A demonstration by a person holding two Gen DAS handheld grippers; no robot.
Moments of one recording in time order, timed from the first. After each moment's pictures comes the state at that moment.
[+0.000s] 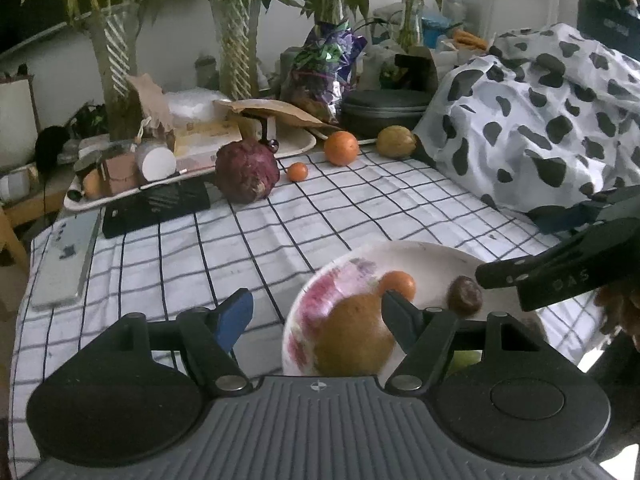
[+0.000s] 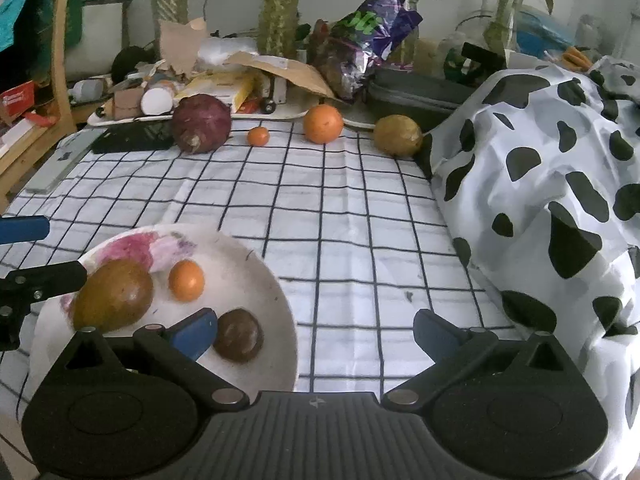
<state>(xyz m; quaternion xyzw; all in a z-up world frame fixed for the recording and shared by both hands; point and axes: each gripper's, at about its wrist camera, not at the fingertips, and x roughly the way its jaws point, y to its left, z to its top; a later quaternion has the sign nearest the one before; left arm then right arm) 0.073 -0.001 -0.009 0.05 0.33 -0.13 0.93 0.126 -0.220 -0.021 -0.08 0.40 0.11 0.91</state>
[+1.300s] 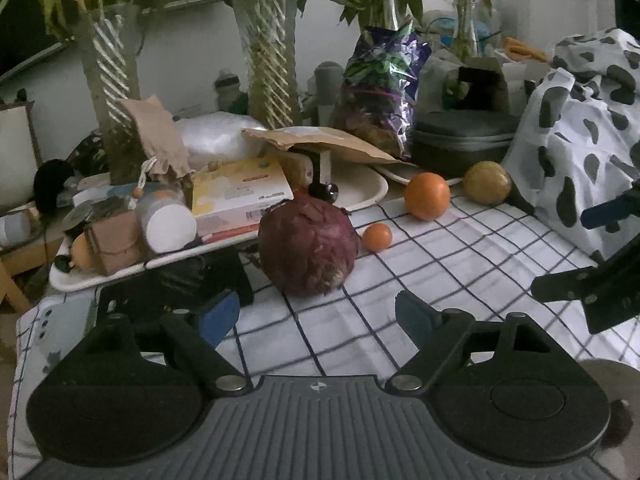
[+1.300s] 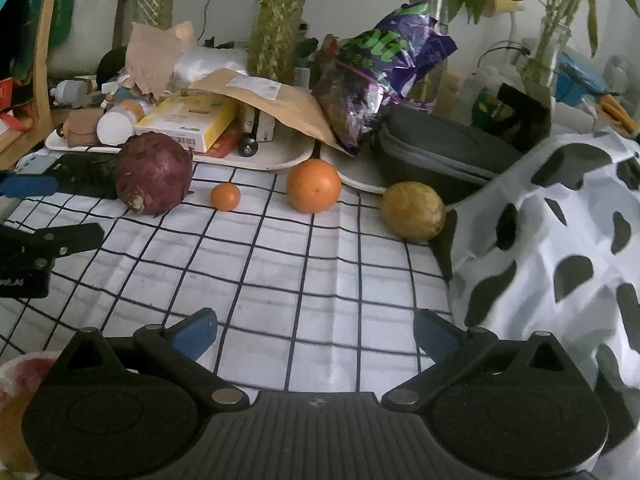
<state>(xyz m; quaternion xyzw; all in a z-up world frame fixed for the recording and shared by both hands) 0.210 0.020 -0.033 0.07 0.30 -0.10 0.95 0.249 -0.192 -0.032 -0.13 0.38 0.13 0.91</state>
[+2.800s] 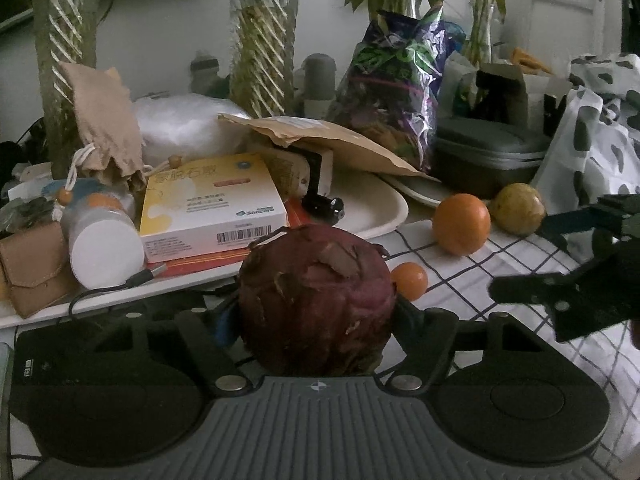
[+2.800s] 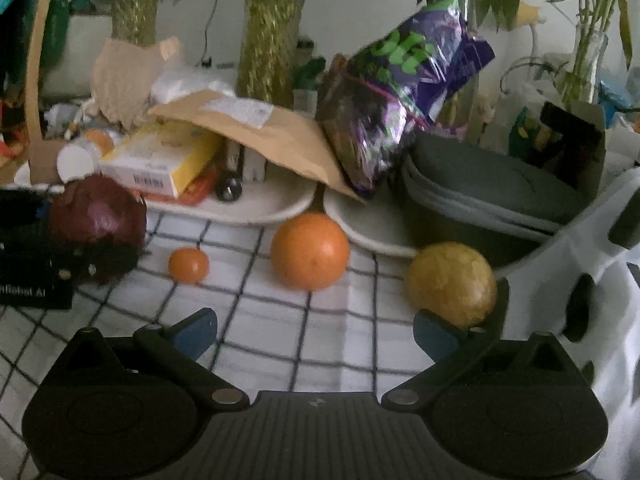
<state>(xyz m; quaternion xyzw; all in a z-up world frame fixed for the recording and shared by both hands) 0.295 0.031 -0.065 0.03 0.30 -0.14 0.94 0.334 -0.182 -0.065 -0.10 0.33 0.15 0.93</state>
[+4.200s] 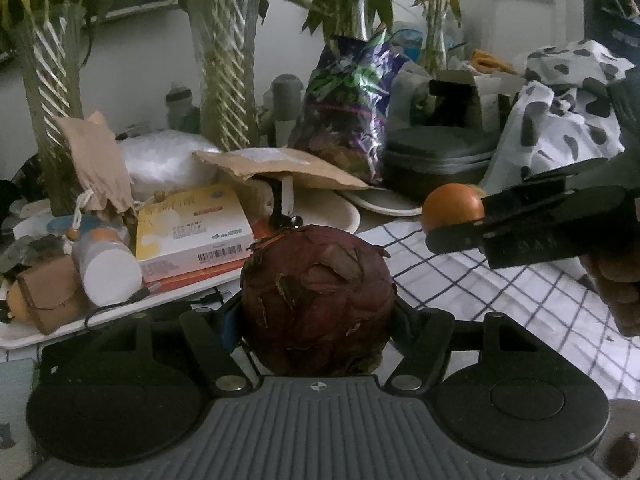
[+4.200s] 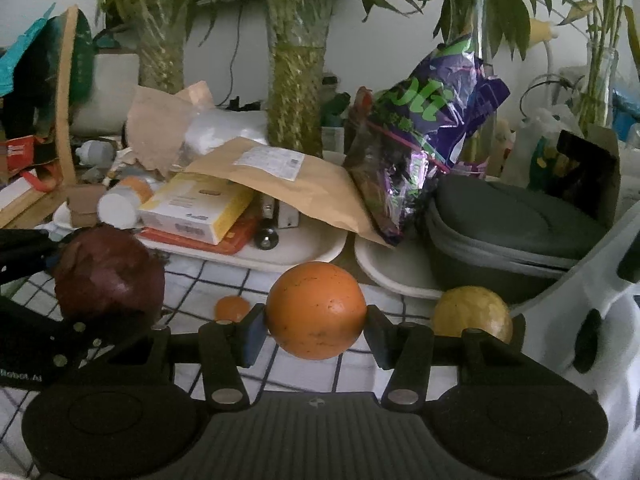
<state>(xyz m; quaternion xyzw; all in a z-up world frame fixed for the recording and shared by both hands) 0.250 0.018 -0.034 0.06 0.28 -0.17 0.94 0.324 -0.184 -0.032 -0.07 0.30 0.20 0.93</state>
